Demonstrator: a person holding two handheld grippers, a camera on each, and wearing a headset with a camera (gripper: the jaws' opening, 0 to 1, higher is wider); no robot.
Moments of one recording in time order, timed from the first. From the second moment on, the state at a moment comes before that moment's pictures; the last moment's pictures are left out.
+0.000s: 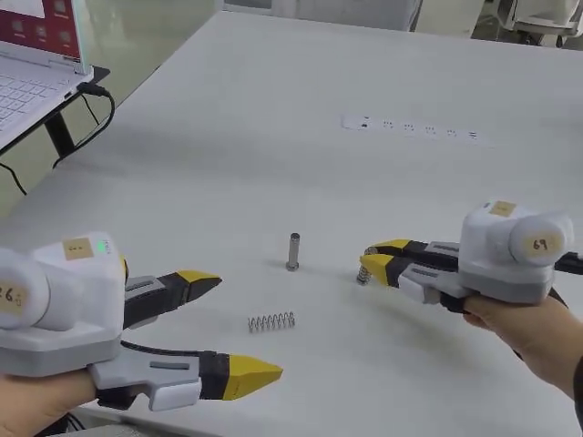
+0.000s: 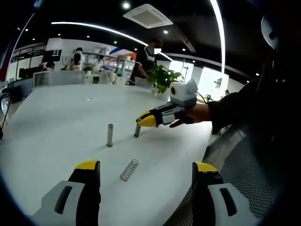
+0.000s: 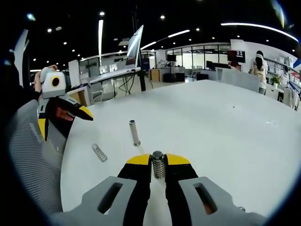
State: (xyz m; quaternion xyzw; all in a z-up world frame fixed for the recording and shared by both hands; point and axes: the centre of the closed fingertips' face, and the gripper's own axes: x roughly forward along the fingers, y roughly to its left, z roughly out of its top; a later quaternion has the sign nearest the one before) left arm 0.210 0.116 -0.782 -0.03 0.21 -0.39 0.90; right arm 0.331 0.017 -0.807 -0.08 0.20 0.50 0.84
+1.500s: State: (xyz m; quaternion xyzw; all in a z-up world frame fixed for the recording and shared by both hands) left arm 0.210 0.116 -0.781 -0.03 0.21 -0.39 0.90; right arm 0.322 0.002 -0.842 -0.23 0.23 0.49 0.81
